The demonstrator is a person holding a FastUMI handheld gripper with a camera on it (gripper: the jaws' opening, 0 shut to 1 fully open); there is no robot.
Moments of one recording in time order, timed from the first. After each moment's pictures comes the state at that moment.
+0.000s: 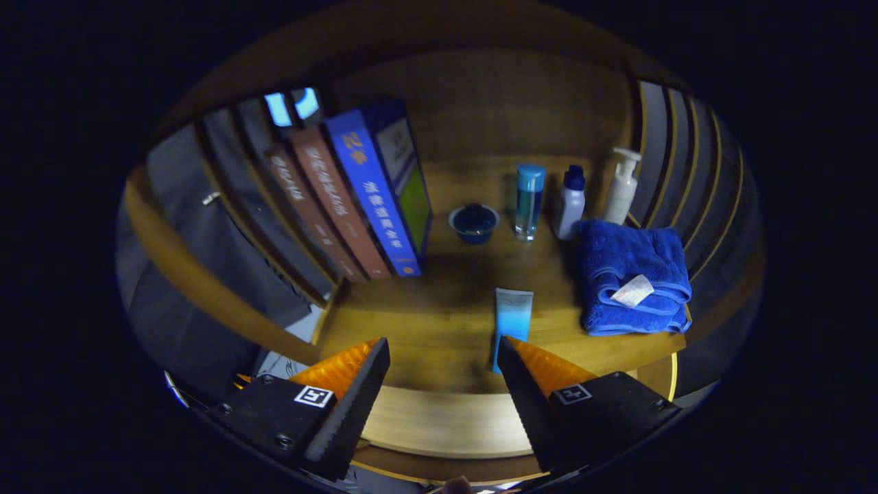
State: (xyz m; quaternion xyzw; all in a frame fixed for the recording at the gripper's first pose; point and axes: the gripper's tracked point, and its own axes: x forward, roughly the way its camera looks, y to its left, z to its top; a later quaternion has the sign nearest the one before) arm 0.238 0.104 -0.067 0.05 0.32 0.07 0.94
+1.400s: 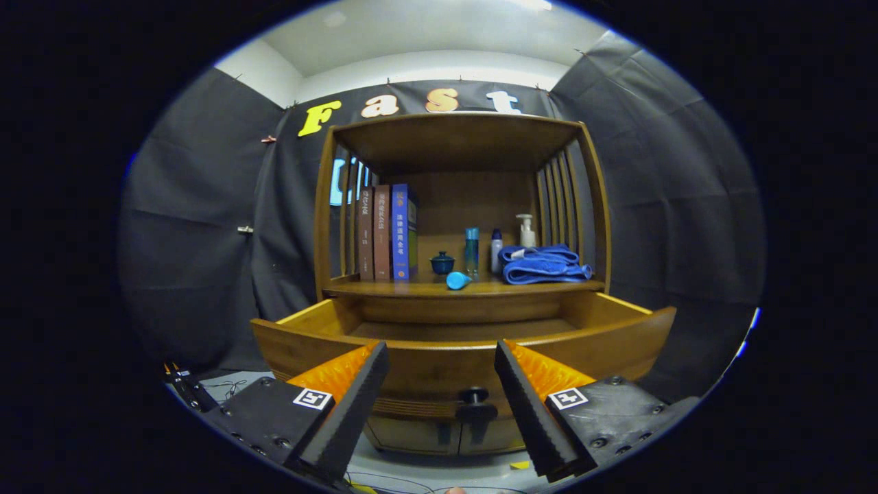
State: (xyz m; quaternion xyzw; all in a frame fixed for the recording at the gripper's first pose) arm 0.004 0.031 -0.197 0.00 -0.02 0.01 1.00
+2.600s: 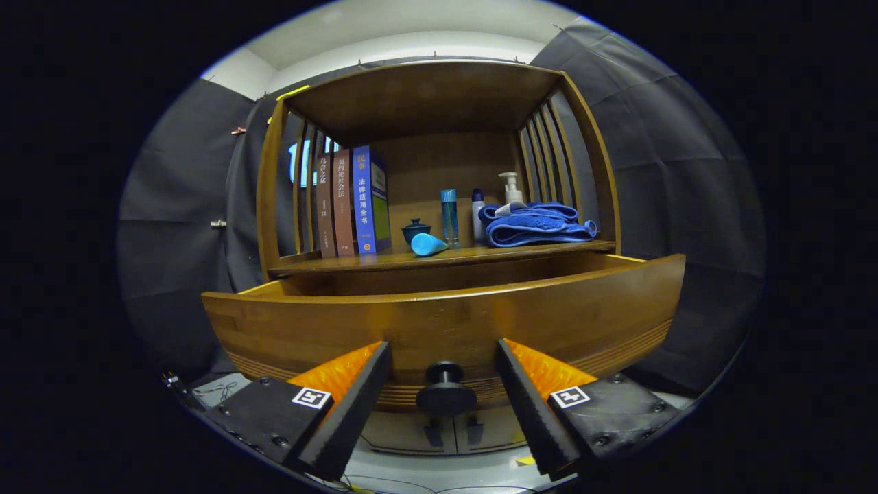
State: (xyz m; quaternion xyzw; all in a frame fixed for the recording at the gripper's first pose) arm 0.096 0.007 -0.235 0.03 0.02 0.00 1.00
